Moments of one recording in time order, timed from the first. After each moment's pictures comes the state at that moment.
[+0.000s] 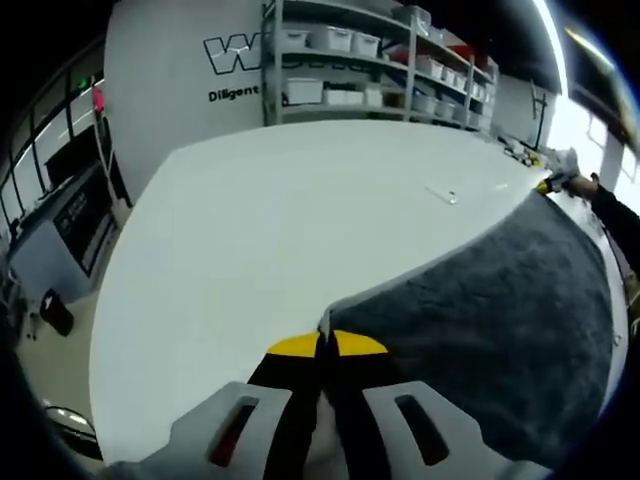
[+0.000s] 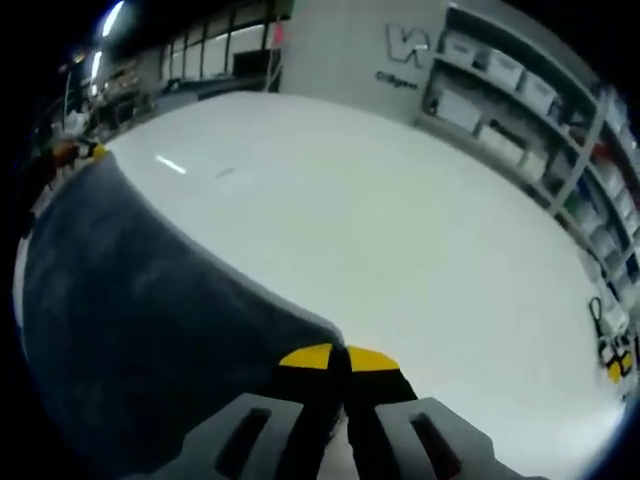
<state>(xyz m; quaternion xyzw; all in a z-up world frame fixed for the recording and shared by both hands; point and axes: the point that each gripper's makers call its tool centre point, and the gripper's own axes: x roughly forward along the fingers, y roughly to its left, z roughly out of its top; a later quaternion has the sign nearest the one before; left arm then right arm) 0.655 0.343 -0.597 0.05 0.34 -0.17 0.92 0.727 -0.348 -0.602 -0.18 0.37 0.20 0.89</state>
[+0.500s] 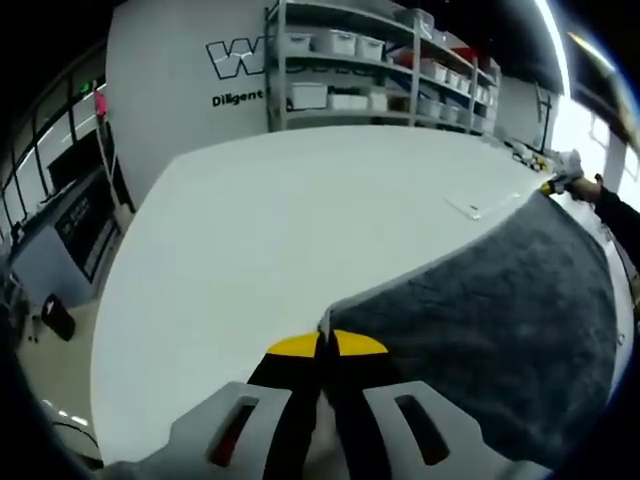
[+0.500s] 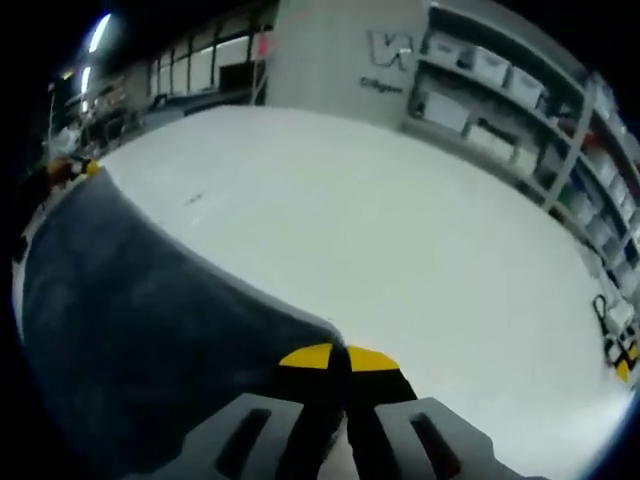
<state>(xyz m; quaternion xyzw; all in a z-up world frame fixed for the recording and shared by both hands) 0.692 0.349 -0.598 0.05 0.33 -0.17 0.93 0.759 -0.341 -0.601 -0.15 0.36 0.19 0.90</state>
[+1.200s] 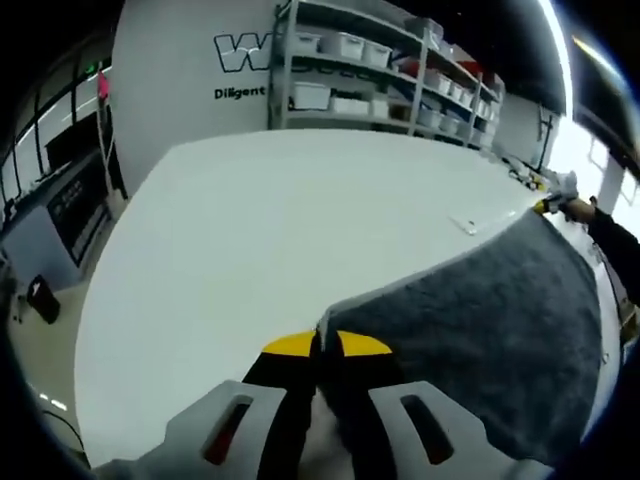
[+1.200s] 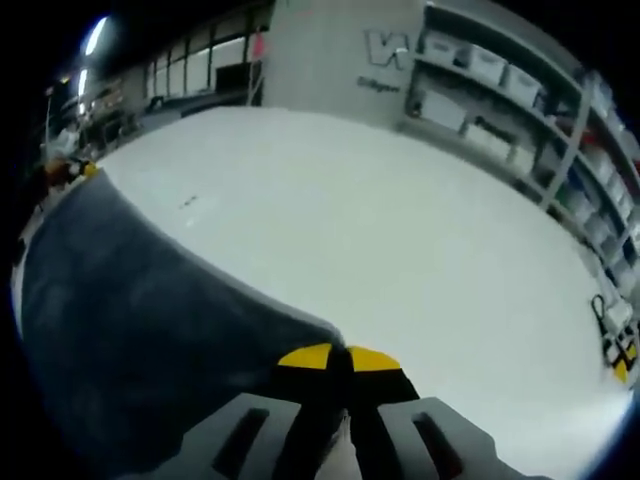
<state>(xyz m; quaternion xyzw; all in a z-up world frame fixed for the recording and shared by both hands) 0.702 0.354 -0.596 -0.01 0.34 -0.18 0.92 0.752 -0.337 -0.600 -0.18 0.36 0.18 0.90</state>
